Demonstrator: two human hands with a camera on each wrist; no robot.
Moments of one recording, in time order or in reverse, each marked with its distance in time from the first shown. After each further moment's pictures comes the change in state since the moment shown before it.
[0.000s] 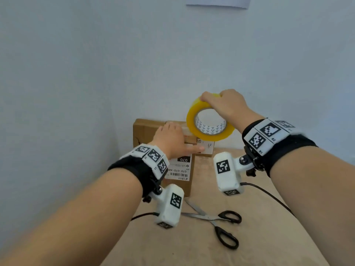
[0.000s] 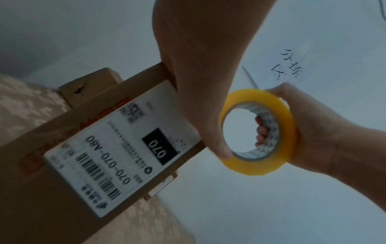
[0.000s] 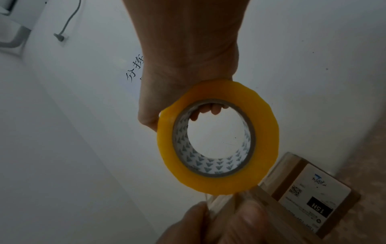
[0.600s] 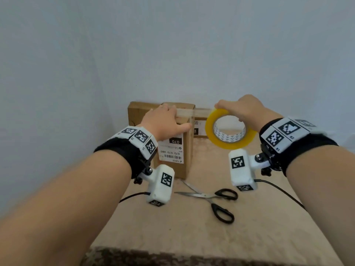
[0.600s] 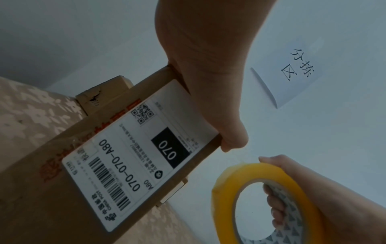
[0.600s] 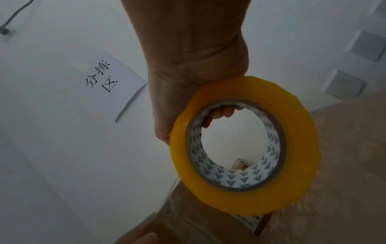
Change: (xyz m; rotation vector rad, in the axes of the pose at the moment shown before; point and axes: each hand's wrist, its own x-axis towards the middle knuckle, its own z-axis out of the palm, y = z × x) left_hand -0.004 -0.004 0.005 -0.029 0.063 0.012; right_hand -0.027 0.071 -0.009 -0.041 -0.087 0.229
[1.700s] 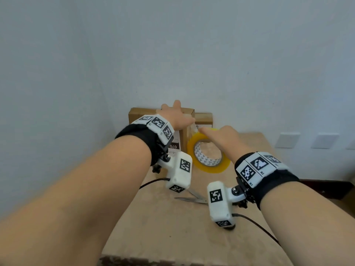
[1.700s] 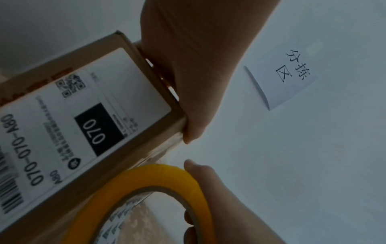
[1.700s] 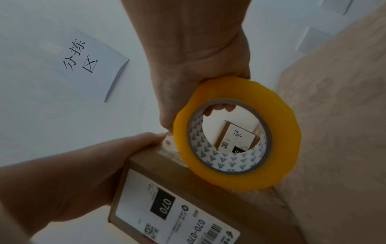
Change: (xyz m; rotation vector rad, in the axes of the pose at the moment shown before) left_hand 0.029 0.027 -0.019 -0.219 -0.153 -0.273; right_hand -0.019 0.022 0.065 0.131 -0.076 0.063
